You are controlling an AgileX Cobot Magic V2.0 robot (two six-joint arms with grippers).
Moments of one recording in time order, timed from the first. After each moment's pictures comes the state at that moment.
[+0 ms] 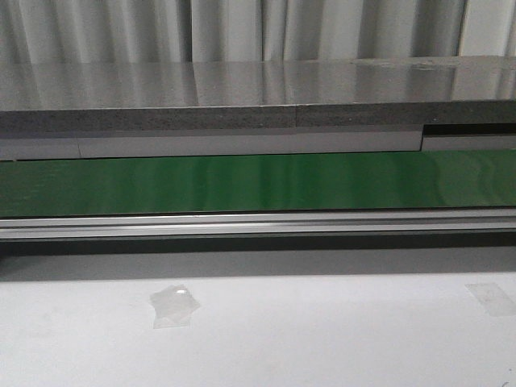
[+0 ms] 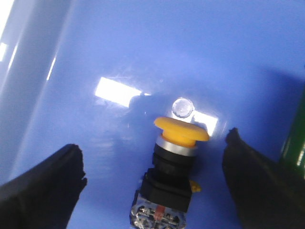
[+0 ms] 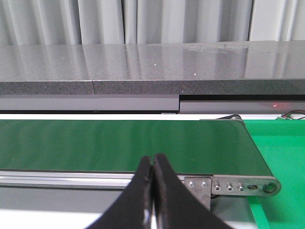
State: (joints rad) left arm 0.31 1.91 -1.33 0.06 0.69 -0.09; right arm 0.06 -0.01 0.03 -0.02 0.04 0.06
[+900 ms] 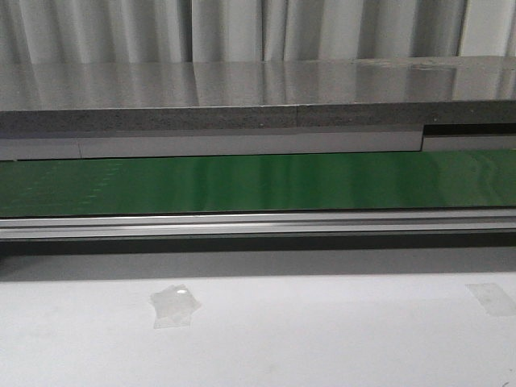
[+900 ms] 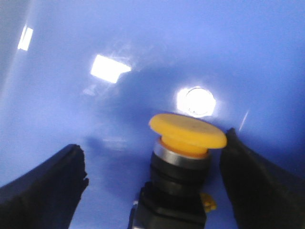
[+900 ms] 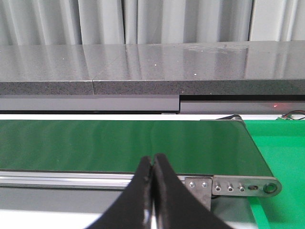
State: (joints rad) left arm 0.31 2.02 -1.34 0.04 0.68 -0.09; right arm 0.06 -0.01 0.03 -0.02 0.04 0.06
